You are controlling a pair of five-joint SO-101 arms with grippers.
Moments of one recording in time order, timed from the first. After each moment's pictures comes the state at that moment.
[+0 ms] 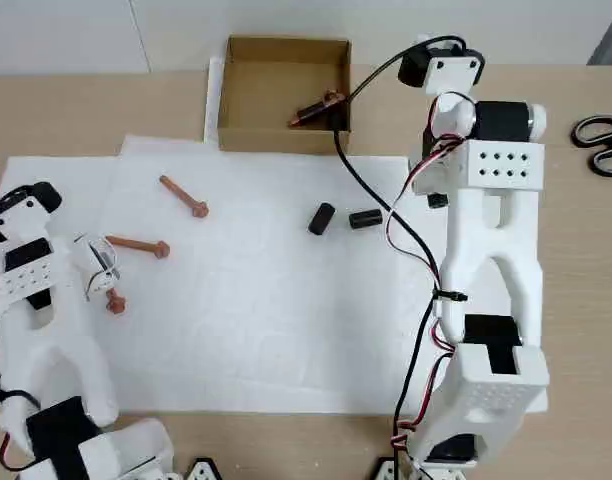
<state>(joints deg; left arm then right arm) -30.3 -8.8 35.3 63.3 16.0 -1.0 15.5 -33.1 95.6 10.3</state>
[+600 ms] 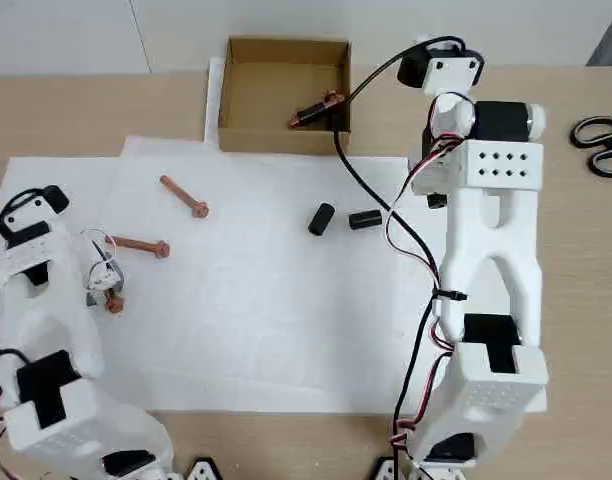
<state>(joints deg) -30.2 10.1 23.9 65.5 15.6 -1.0 15.5 -33.1 95.6 10.3</state>
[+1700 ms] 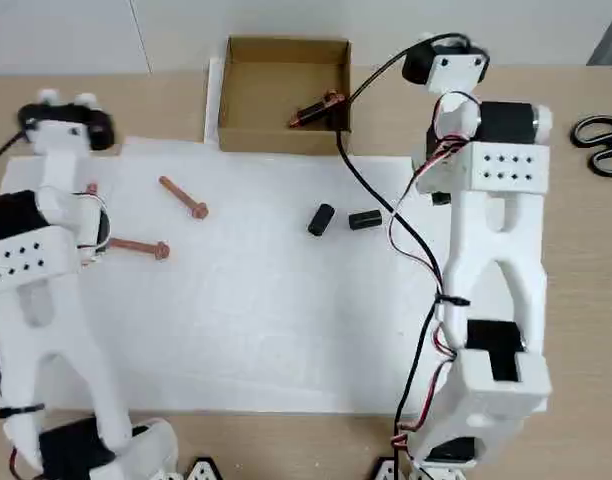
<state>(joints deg) -21.9 -15.2 8.0 86.1 -24.1 0.6 10.5 -33.1 95.6 10.3</state>
